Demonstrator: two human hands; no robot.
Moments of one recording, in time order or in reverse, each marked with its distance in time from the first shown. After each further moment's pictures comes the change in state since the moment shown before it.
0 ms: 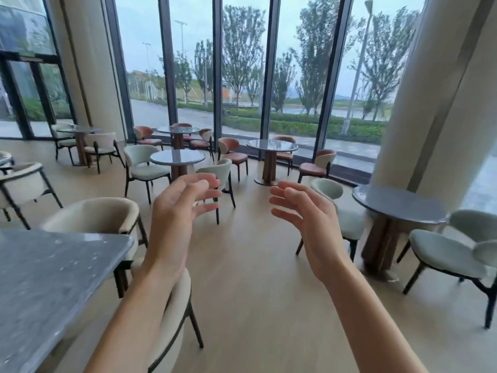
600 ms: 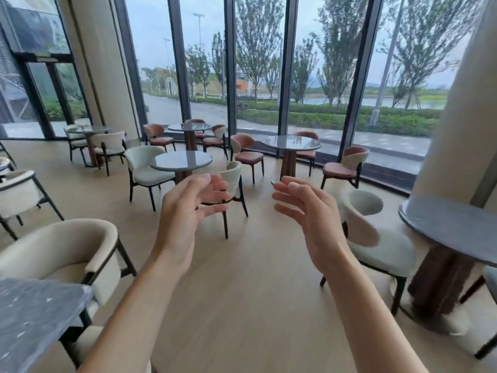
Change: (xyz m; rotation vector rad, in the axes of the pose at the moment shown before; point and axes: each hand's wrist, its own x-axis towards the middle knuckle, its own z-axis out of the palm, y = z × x) left_hand 0.364 -0.242 0.120 0.012 0.018 -0.077; right_hand 0.430 0.190 -0.040 0.085 -0.010 0.085
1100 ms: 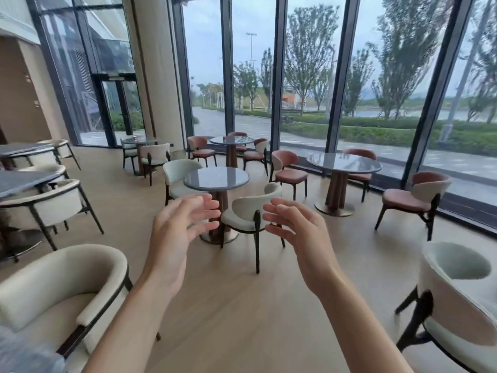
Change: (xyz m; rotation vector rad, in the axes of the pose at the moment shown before) left_hand 0.295 -0.118 -0.019 0.076 0.271 0.024; right_hand 0.324 0.134 0.088 0.054 -0.234 0.091
